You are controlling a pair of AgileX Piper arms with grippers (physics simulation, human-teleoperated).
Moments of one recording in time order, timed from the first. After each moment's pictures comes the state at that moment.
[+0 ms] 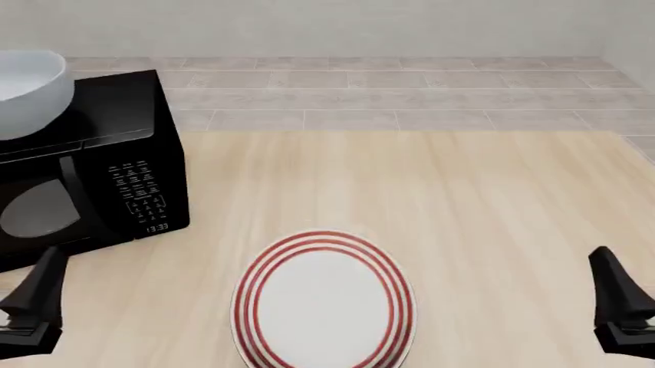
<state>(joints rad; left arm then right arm) 0.00 0.00 0.00 0.00 0.00 -0.01 0.00 0.00 0.00 0.00</state>
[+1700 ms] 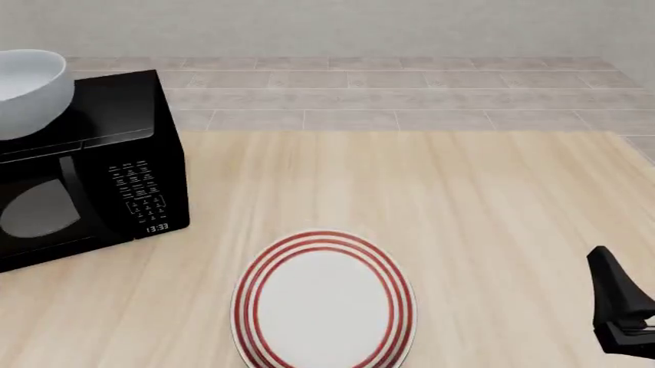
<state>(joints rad) -0.01 0.47 -0.71 0.23 0.56 -0.01 0.00 0.00 0.00 0.00</state>
